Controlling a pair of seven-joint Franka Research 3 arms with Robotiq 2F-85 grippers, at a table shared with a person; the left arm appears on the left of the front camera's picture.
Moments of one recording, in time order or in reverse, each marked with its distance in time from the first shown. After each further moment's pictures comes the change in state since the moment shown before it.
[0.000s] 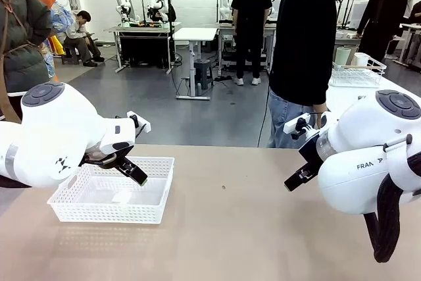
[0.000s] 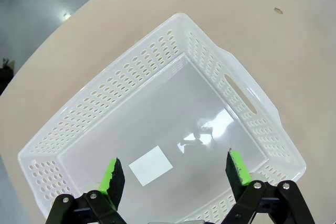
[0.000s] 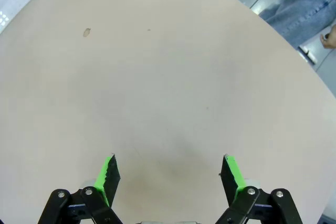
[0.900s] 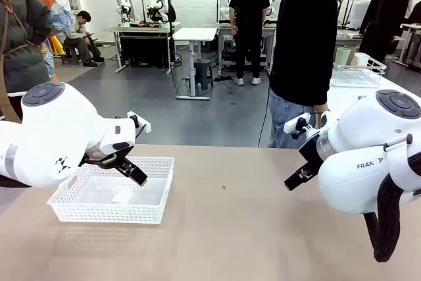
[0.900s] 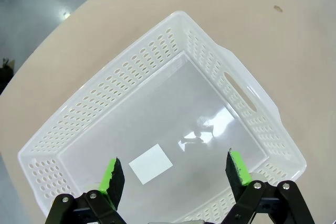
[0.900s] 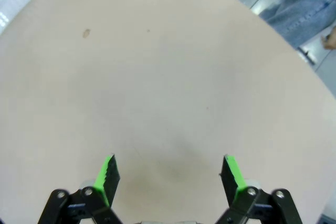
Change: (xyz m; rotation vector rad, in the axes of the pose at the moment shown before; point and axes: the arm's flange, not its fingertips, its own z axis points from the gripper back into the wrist) left arm 0.000 -0.001 0.002 0.003 0.011 -0.012; right arm 0.004 -0.001 0.007 -0.004 -0.013 -0.006
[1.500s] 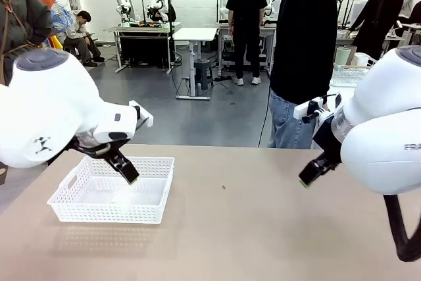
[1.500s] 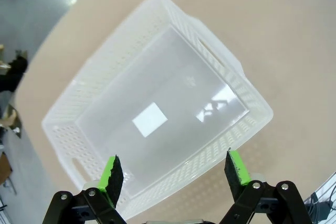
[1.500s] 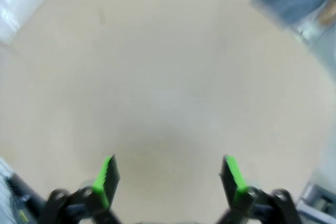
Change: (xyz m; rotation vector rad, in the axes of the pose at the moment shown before) left arm 0.010 -0.031 0.076 0.074 0.102 -0.099; right arm -0.002 0.014 0.080 -0.012 0.170 -0.015
